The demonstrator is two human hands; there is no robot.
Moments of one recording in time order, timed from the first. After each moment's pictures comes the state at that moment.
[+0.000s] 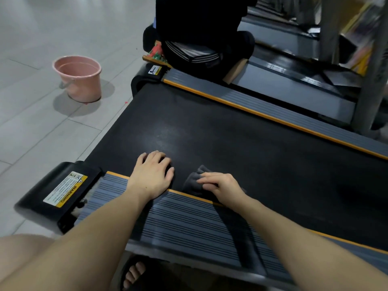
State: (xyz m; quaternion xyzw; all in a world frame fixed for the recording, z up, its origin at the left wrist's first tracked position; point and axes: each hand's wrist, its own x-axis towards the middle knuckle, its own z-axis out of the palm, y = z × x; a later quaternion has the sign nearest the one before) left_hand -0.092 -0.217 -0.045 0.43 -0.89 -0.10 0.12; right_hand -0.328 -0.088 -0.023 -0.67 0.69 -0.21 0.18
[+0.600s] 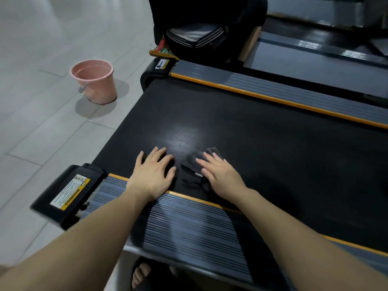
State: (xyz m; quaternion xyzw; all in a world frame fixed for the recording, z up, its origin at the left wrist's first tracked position) left_hand -0.097 -0.222 -0.046 0.47 -0.87 -0.13 0.06; right_hand -0.334 -0.132 -0.046 -0.66 0.72 -0.13 0.19
